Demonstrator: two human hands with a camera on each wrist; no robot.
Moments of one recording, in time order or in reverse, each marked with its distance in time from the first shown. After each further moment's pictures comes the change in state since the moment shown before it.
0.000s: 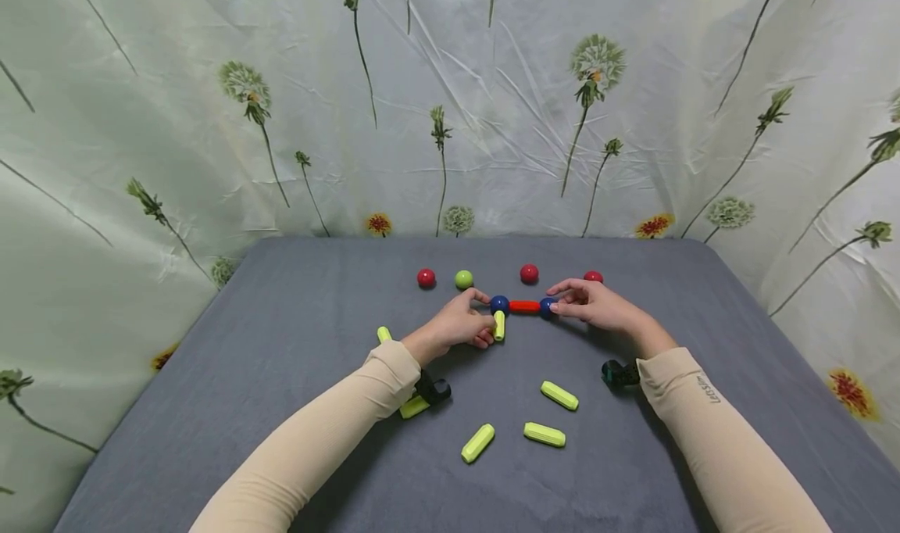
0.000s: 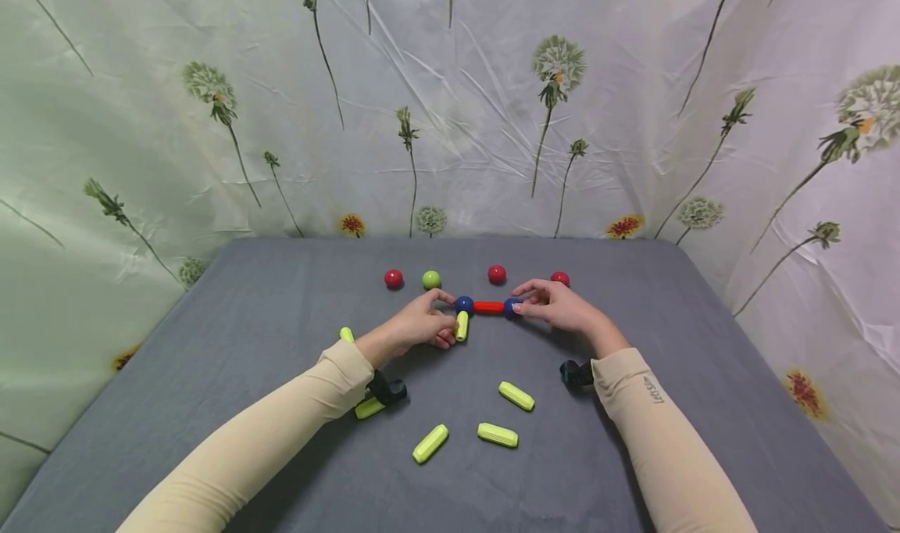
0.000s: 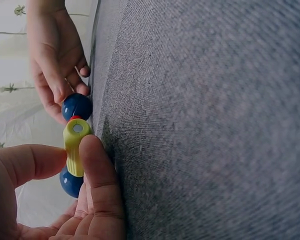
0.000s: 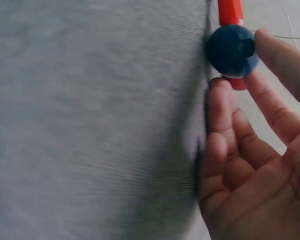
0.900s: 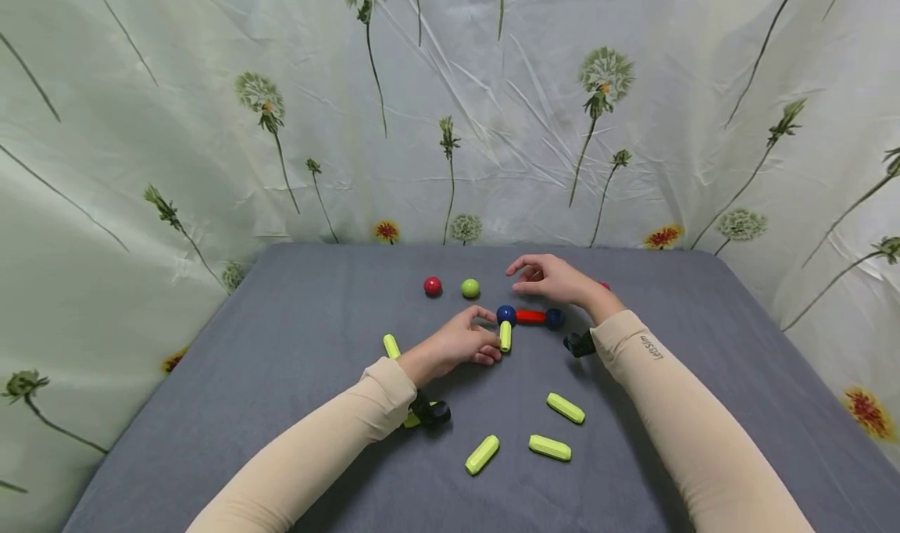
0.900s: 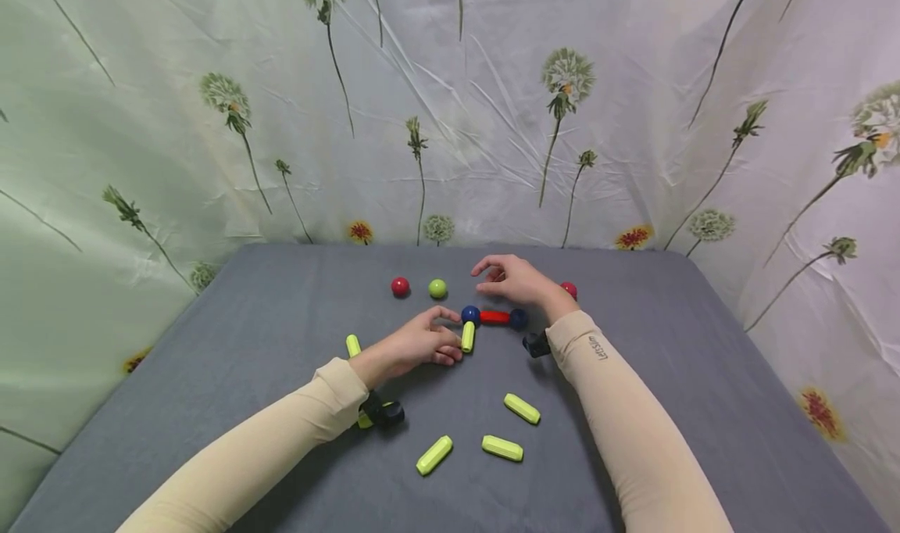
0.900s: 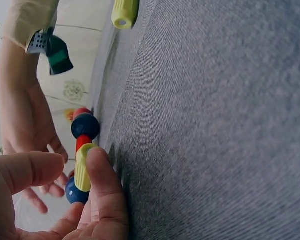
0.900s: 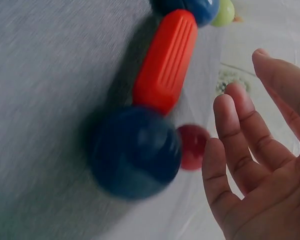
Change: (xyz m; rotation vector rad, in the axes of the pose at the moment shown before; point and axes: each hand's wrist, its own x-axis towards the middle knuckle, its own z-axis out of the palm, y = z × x) left_hand -0.015 -0.009 0.002 -0.180 -0.045 -0.011; right_hand 0.059 -0.068 0.006 -0.099 -0.019 -0.172
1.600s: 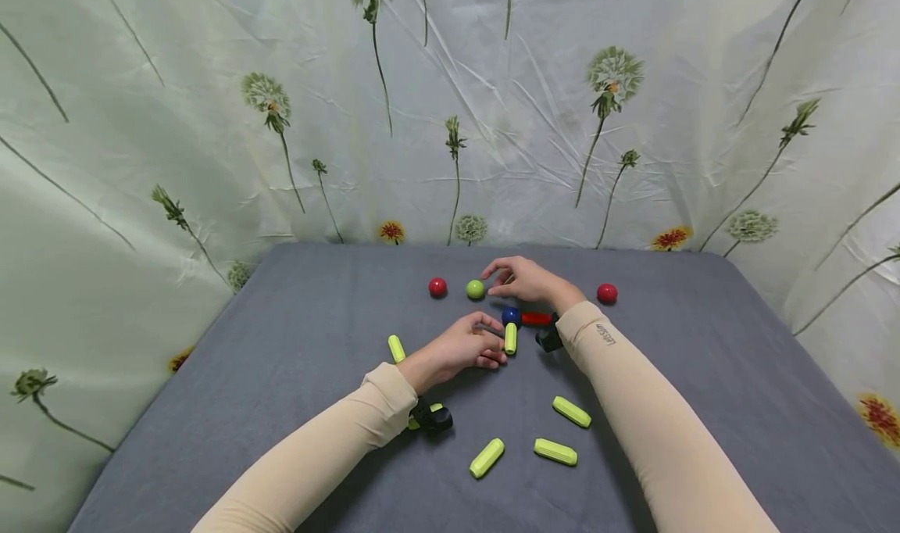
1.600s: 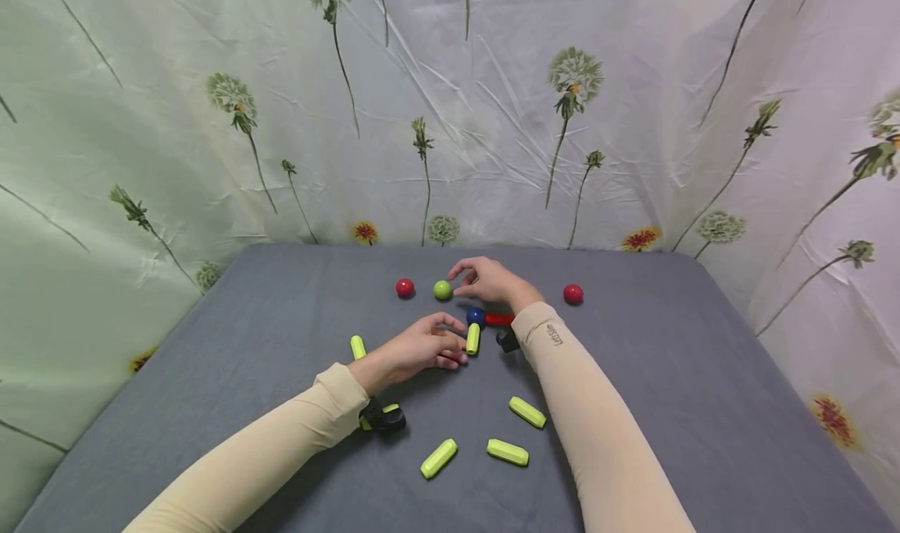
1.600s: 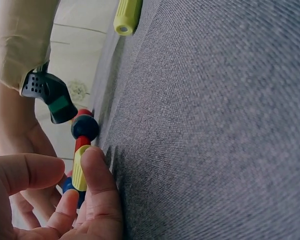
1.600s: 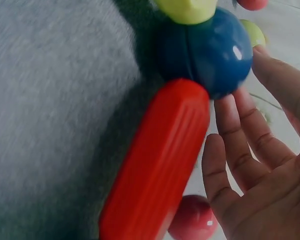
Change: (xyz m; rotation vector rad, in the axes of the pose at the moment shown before) left_hand -0.005 -0.006 -0.004 -0.063 -0.055 0.040; right_hand 0.044 -0.017 0.028 -0.030 -0.084 0.006
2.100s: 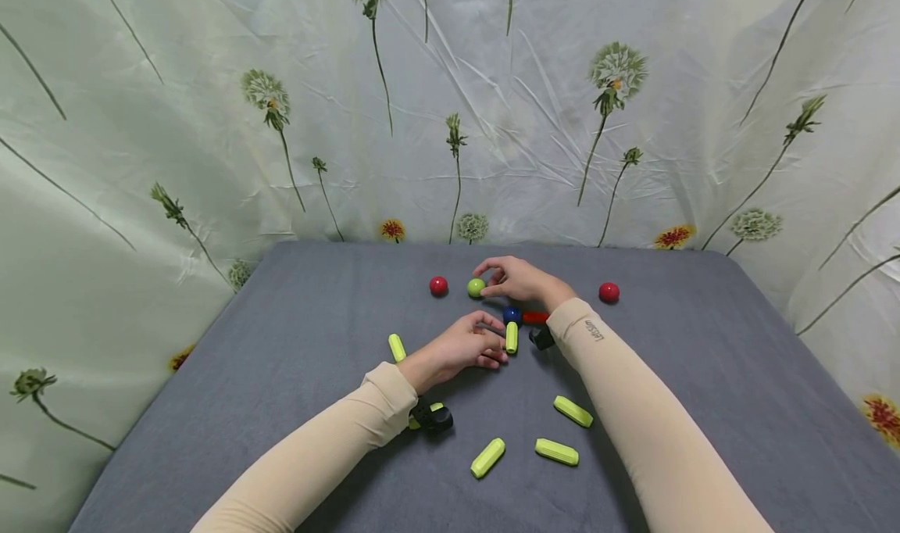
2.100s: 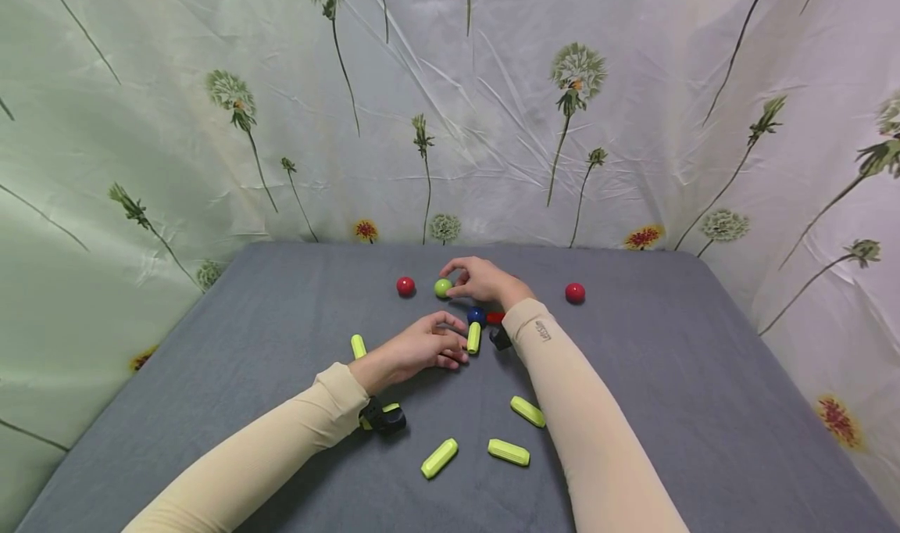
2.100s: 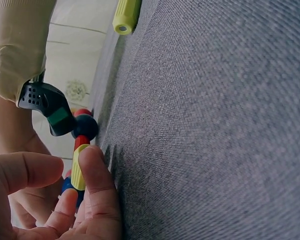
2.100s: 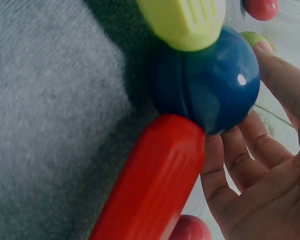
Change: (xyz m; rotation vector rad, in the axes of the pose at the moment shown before) left_hand -0.001 0.001 0.000 0.001 -0.010 0.004; right_hand 0.012 -0.007 0.007 -0.031 -0.031 0.015
